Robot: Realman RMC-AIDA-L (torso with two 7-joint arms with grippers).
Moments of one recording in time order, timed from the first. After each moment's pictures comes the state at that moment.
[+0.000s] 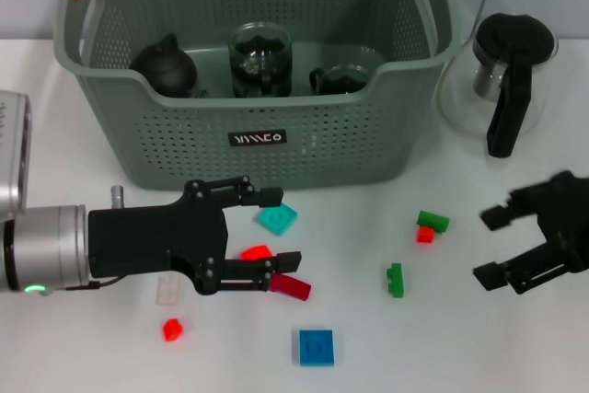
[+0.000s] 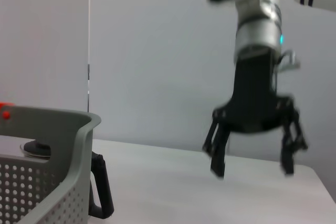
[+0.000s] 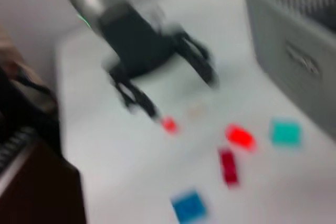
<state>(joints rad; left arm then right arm) -0.46 -2.17 0.63 0.72 2.04 1.75 -1.09 0.58 2.03 -0.93 -1.23 -2.27 -1.93 1.97</state>
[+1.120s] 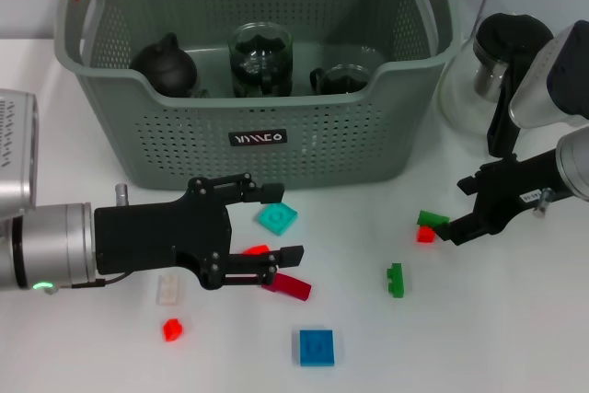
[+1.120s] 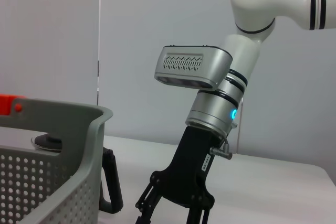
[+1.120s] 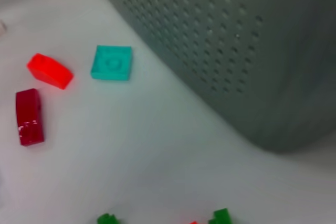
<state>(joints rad) -0.46 -2.17 0.63 0.69 2.04 1.72 -1.09 0.68 2.10 -1.06 -0.87 -2.53 -1.28 1.91</state>
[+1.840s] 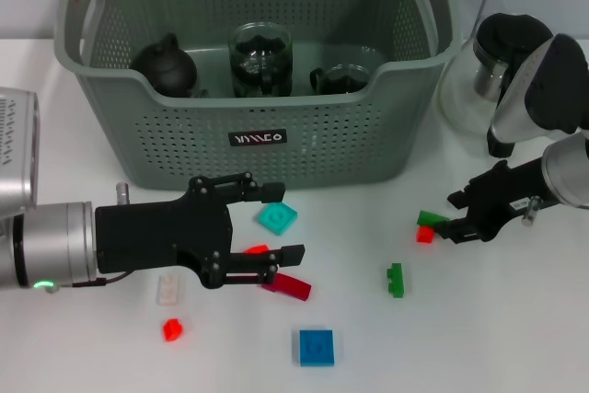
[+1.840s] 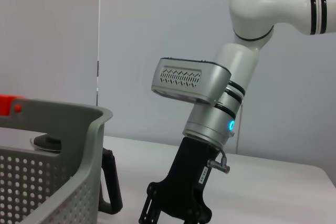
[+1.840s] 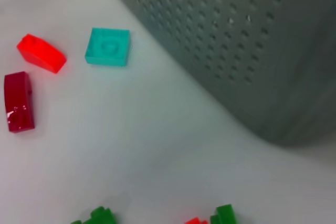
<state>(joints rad) -0.47 -2.17 0.63 0.69 2.04 1.72 -1.10 0.70 2.10 -1.12 -0.81 -2.53 -1.20 1.90</state>
